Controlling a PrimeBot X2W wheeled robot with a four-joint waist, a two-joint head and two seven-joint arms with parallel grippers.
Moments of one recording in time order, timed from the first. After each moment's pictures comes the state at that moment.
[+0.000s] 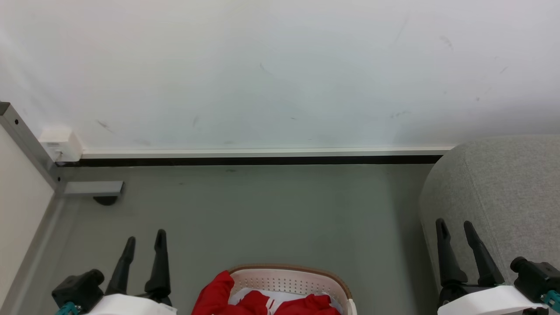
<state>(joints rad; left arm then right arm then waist) -0.04 0.08 -0.01 0.13 -0.45 -0.04 -0.16 -0.10 -0.04 0.09 0.20 0.54 0.13 -0.16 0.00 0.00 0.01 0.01</state>
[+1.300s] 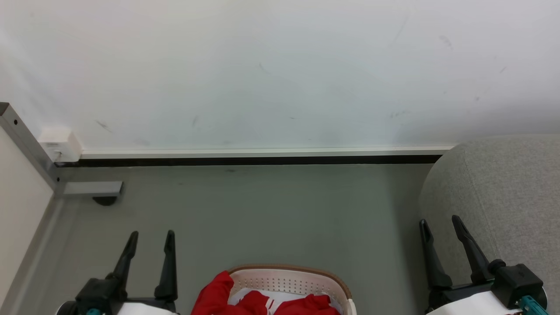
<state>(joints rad) -0.02 0.08 -0.02 0.11 -0.14 -0.04 -0.24 -0.10 -0.05 0.13 0.19 0.29 0.13 -0.24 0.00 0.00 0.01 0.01</state>
